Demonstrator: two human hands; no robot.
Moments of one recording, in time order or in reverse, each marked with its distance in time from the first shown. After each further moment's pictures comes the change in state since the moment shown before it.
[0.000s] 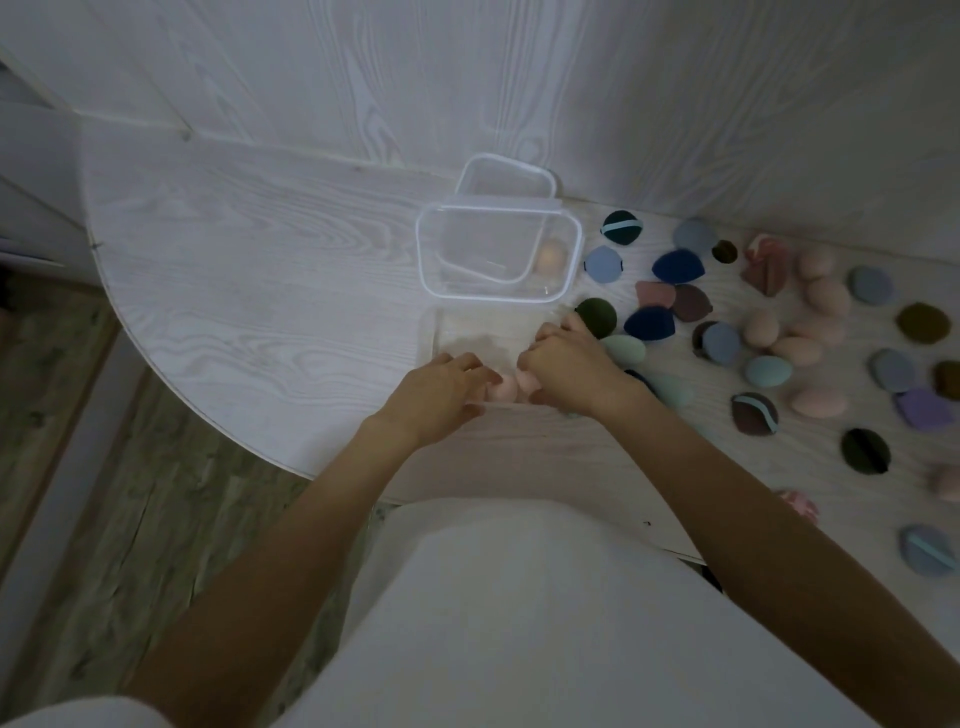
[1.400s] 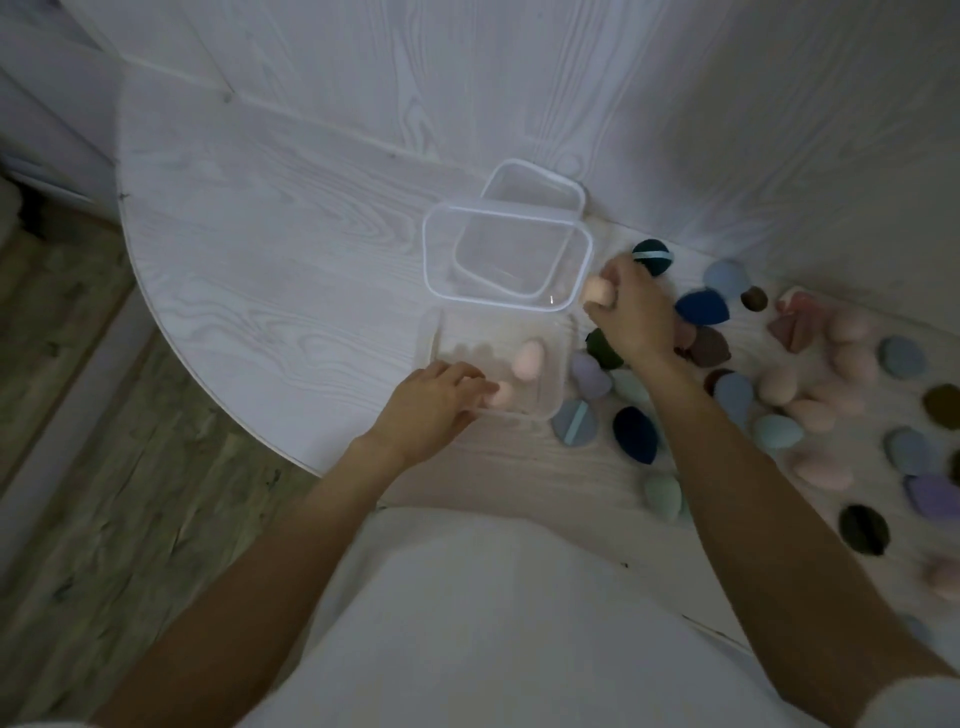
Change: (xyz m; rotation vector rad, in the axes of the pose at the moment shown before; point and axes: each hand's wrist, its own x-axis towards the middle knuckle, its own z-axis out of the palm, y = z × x) left_hand -0.004 -0.003 0.018 -0.038 0.305 -0.002; right_hand 0.037 0.082 -0.014 0.609 0.445 0.384
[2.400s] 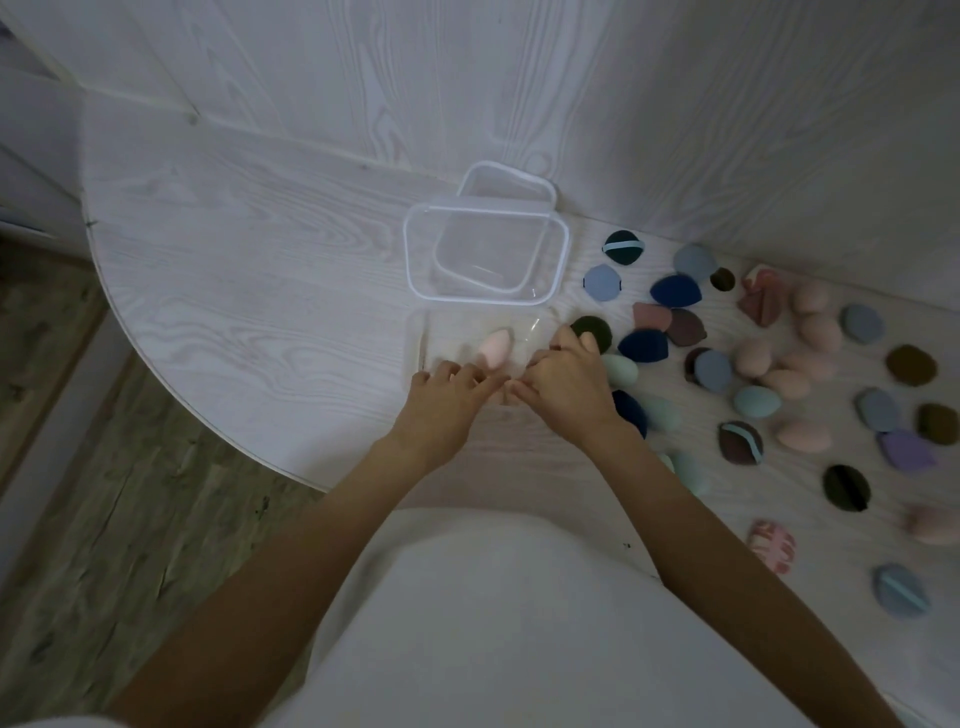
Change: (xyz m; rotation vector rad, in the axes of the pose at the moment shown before) left_hand 0.004 0.018 0.012 0.195 -0.092 -0.017; right_hand -0.088 -0.048 0.022 -0.472 -0.196 -0.280
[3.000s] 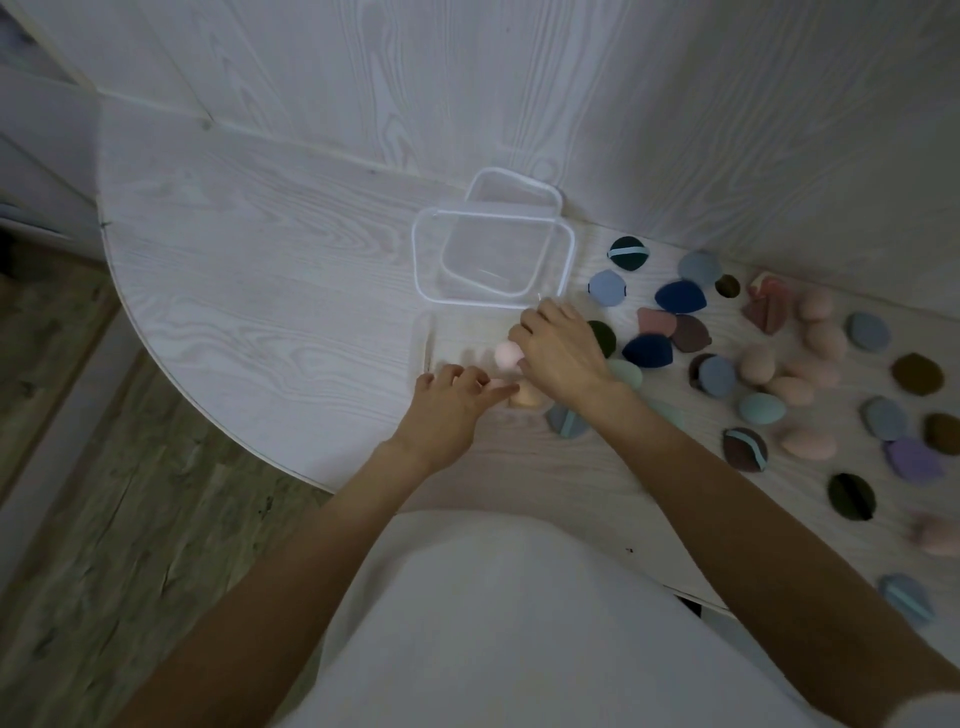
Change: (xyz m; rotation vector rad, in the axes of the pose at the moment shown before) left_hand -0.002 -0.002 0.002 -0.019 -0.005 -0.004; right_hand 0.039 0.007 -0.005 -0.244 0.035 -0.221
